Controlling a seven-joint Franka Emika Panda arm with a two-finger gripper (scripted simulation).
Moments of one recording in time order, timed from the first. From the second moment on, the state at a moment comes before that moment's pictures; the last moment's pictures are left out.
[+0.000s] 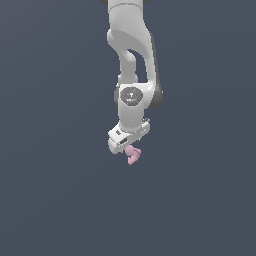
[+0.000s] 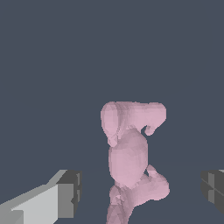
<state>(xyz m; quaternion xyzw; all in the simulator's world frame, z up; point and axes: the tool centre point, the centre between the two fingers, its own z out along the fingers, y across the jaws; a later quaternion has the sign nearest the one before) -0.015 0.010 0.079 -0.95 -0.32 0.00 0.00</state>
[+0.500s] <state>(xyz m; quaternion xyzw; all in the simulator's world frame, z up) -0.017 0.010 0.071 -0.94 -0.34 0.00 0.00</state>
